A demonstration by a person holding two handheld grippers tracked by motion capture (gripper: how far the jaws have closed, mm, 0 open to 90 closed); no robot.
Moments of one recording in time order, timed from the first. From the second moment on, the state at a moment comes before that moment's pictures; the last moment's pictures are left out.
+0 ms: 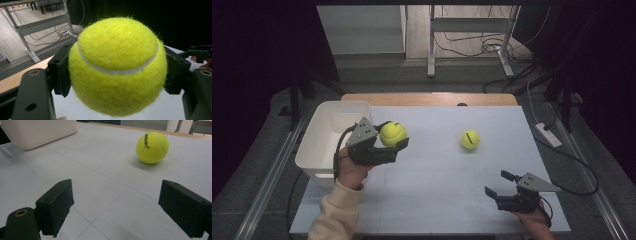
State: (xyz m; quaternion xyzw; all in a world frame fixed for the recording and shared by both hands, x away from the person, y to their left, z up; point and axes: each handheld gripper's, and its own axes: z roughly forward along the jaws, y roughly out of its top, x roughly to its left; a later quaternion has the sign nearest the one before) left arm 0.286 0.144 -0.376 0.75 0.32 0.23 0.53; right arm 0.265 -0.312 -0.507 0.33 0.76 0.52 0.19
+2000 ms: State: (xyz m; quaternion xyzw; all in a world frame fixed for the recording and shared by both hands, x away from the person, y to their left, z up) left arm 0.341 0.203 -0.361 0.71 0.43 0.26 0.50; right arm 0.268 -0.314 -0.507 0.35 0.76 0.52 0.19
